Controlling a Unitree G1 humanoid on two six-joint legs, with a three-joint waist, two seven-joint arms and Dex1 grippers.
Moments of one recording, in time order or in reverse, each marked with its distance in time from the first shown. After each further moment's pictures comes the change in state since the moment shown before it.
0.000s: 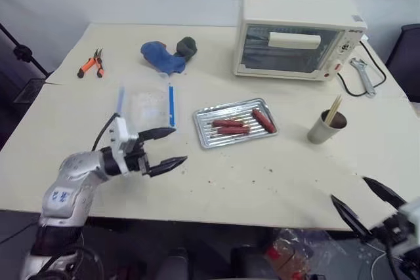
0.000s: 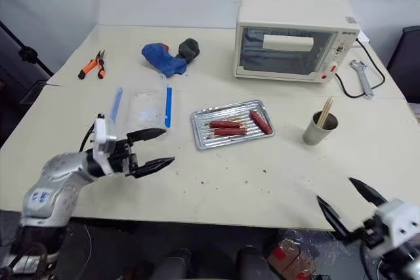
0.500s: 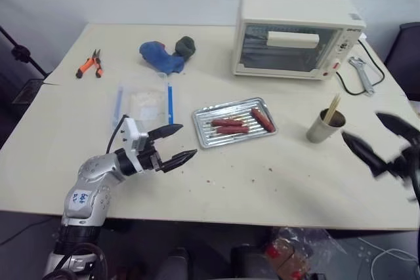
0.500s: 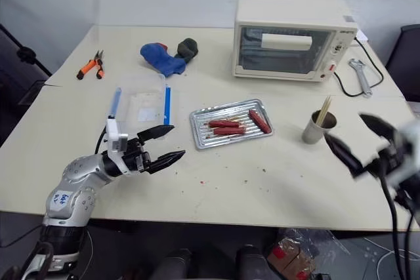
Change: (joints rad) left arm 0.047 -0.123 -0.005 -0.007 0.040 -0.031 0.125; right arm -0.657 -0.468 0.088 -0.106 0.313 0.744 -0.392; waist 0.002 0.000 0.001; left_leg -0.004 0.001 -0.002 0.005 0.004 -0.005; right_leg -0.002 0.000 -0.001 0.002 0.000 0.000
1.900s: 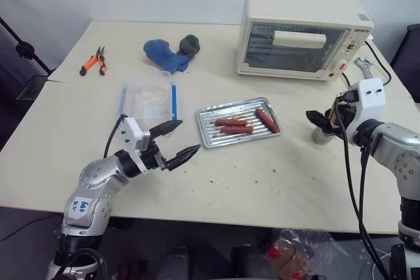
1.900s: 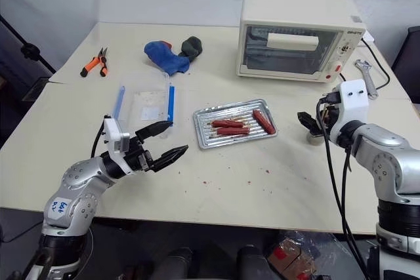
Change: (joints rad) left arm 0.047 -0.004 -0.001 -0.138 0.010 0.042 0.119; right arm -0.437 0.208 0.262 0.263 -0.270 0.388 -0.107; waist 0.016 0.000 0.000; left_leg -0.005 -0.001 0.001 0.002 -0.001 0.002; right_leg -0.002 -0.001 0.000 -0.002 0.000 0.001
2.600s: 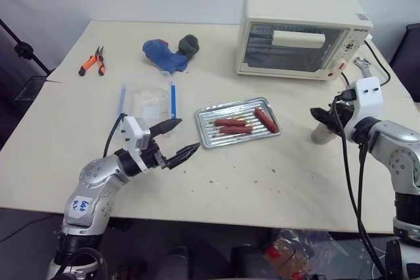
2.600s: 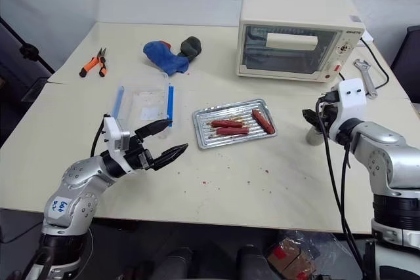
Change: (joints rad) left arm -0.006 0.000 -0.001 0.000 0.005 0.000 0.019; right arm -0.035 0.008 0.011 0.087 -0.077 -0.067 0.077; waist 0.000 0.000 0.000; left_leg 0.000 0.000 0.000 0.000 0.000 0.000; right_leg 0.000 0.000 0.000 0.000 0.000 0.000
